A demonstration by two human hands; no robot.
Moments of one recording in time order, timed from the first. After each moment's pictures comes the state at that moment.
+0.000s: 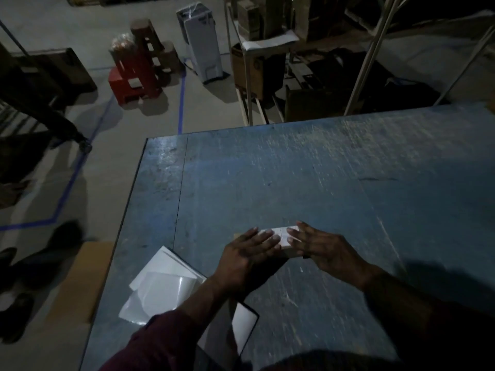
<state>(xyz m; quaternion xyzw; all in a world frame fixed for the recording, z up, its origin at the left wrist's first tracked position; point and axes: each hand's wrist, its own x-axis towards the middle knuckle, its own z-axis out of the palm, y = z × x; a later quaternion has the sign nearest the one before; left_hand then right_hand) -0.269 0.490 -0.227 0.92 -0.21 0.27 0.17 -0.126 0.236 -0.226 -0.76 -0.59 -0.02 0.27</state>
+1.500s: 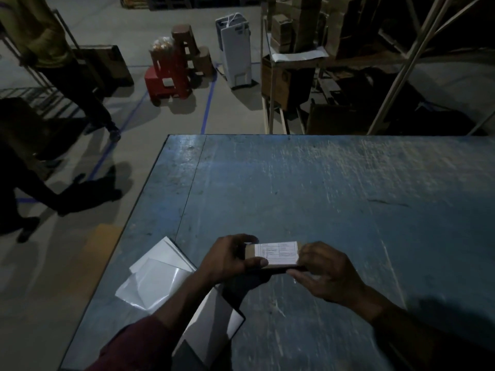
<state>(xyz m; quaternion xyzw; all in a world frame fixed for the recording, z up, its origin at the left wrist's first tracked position) -0.279 0.495 -0.188 0.88 0.18 0.02 0.44 -0.137 0.239 -0.208 -0.72 -0.56 -0.10 0.40</state>
